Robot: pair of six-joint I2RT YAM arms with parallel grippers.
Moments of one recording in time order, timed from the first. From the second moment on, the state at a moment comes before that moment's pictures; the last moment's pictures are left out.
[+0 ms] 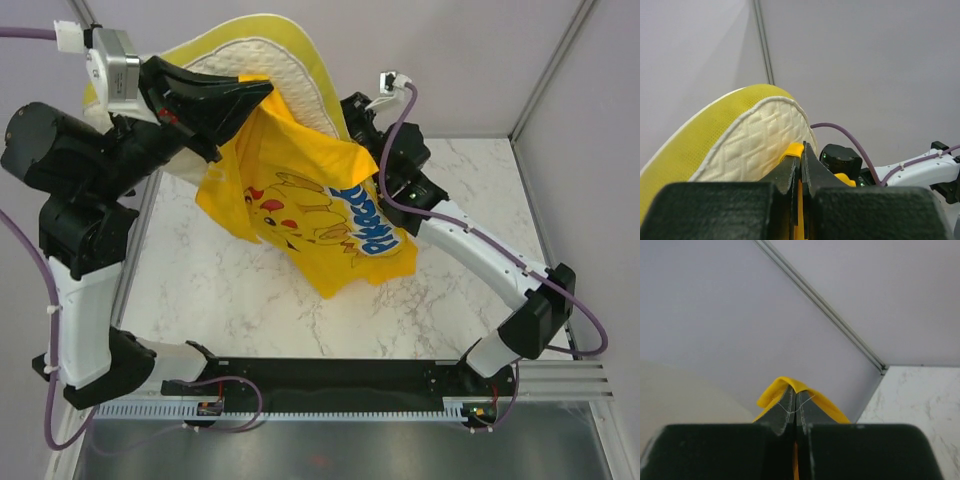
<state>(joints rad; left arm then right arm) -0.59 1.25 2.17 -0.42 0.46 -0.10 0.75 1.58 1.56 0.32 0.10 0.81</state>
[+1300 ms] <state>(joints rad) -0.90 0.65 1.12 -0.43 0.42 -0.13 0.69 0.82 0.63 0.40 0.04 0.66</state>
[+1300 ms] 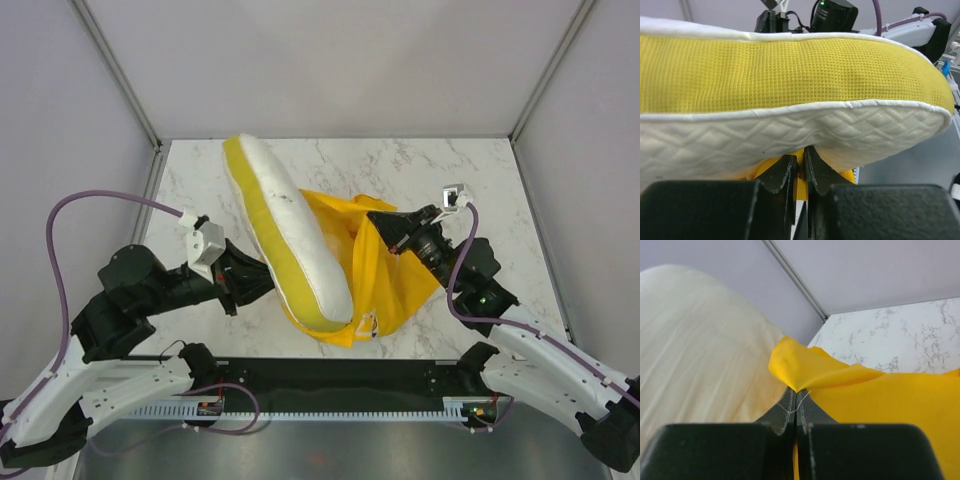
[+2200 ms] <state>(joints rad) -0.90 0.61 1.12 -0.84 -0.19 -0.27 0.69 0.51 0.48 0.18 0.20 0.71</state>
